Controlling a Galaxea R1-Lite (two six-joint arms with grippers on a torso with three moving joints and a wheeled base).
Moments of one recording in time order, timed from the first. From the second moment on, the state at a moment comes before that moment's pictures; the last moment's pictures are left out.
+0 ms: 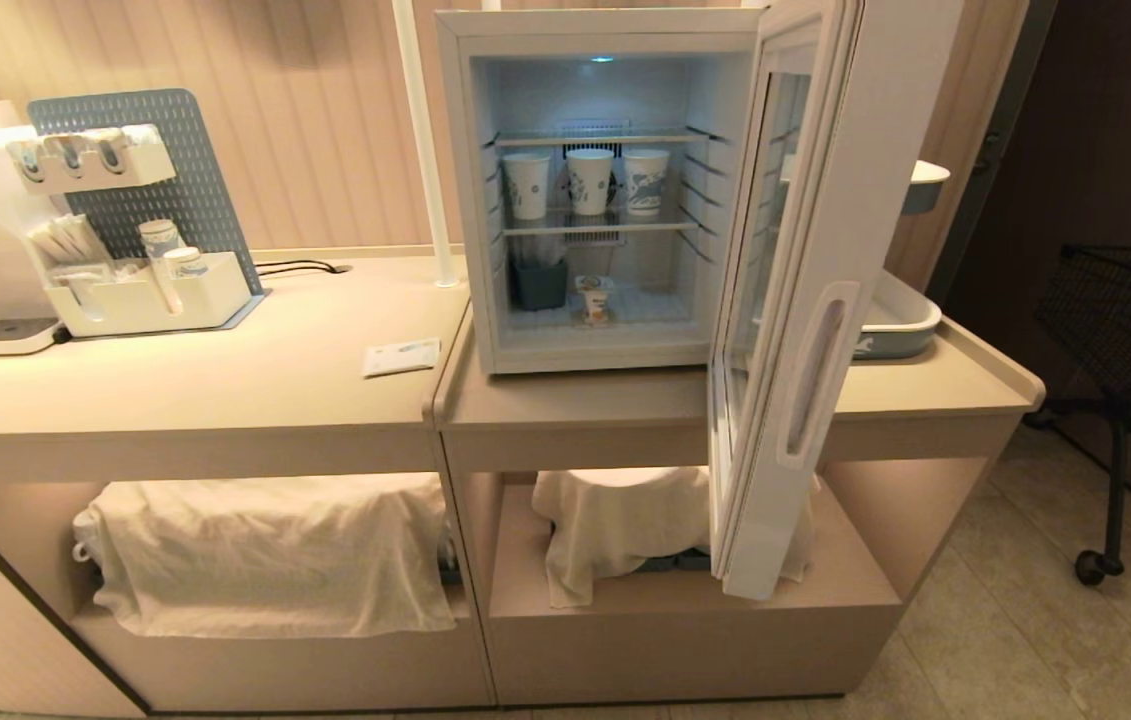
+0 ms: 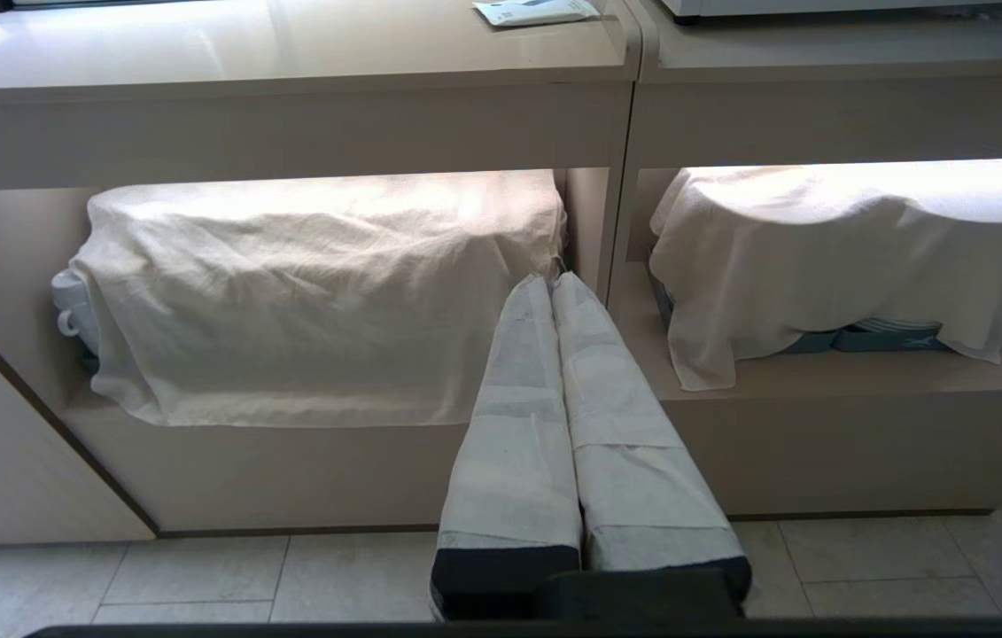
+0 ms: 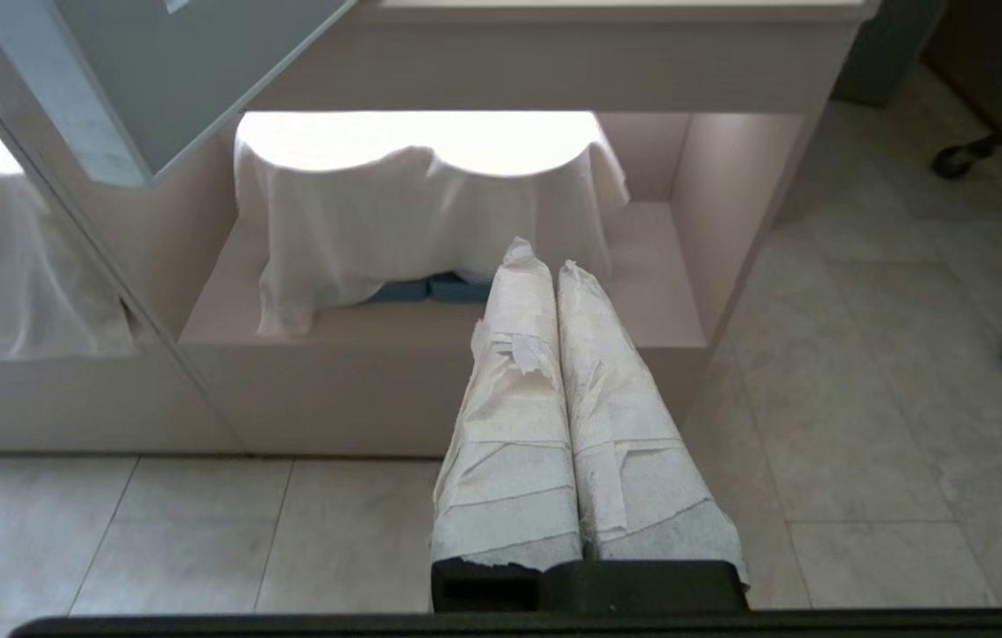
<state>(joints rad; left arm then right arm) 0.00 0.00 0.00 0.00 0.00 0.01 0.03 0.19 0.00 -0.07 -0.01 -0.04</state>
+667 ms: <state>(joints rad) 0.00 0.00 0.00 0.00 0.00 0.01 -0.01 0.00 0.00 -0.01 0.00 -0.03</state>
